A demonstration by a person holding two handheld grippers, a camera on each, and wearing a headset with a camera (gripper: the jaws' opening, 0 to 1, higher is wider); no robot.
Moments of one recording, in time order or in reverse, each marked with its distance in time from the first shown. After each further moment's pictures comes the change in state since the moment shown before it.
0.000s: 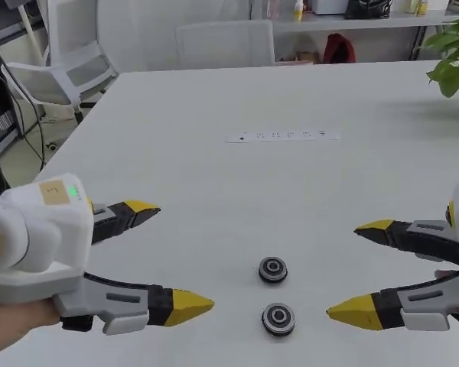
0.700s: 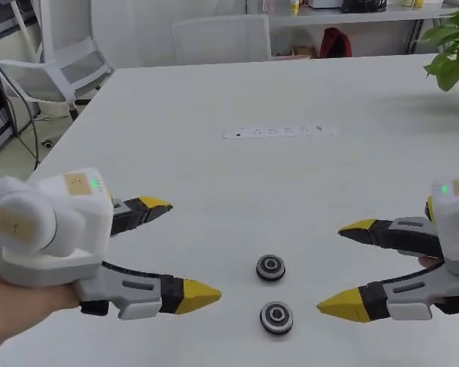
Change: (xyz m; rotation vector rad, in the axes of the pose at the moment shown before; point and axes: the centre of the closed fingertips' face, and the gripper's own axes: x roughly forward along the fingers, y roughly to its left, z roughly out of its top) left arm 0.022 0.006 -0.003 0.004 0.015 -0.040; right arm 0.014 -0.004 -0.007 -0.003 0.015 0.055
